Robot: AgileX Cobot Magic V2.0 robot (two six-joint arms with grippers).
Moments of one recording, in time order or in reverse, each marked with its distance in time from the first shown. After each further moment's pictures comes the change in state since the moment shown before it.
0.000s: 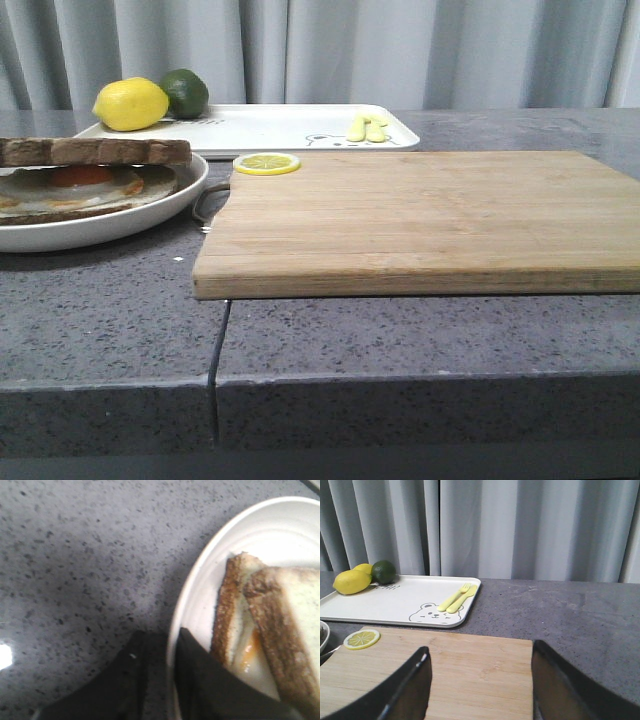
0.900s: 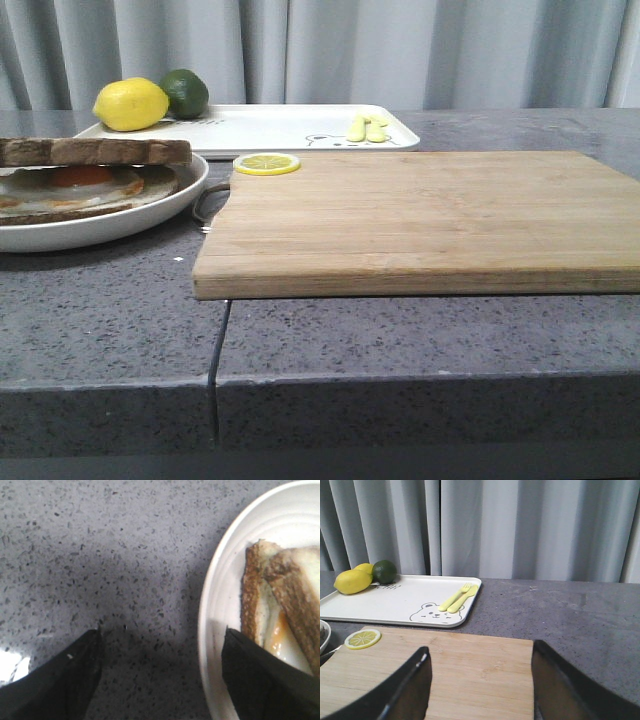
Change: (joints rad) left arm 0.001 -0.039 0.008 0.177 0.012 0.000; right arm 0.003 0.000 0.000 0.000 0.000 -0.002
